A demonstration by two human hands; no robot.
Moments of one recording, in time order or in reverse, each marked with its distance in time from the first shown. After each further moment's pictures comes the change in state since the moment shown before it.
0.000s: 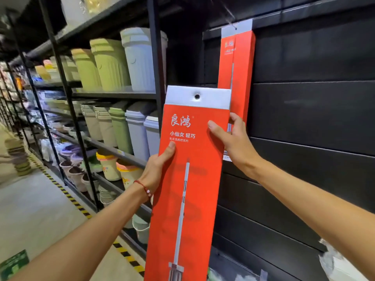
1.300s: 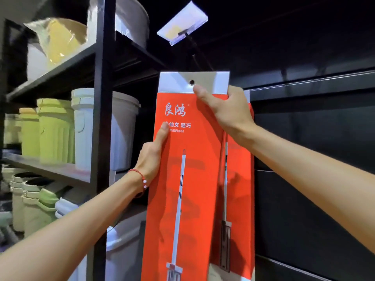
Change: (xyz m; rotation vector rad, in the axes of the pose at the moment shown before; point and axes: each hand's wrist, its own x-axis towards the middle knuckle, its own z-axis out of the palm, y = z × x) left_hand 0.422 0.151 0.058 0.121 0.064 0.418; right_hand 0.422 -0.045 -0.052 -0.181 0.201 -0.549
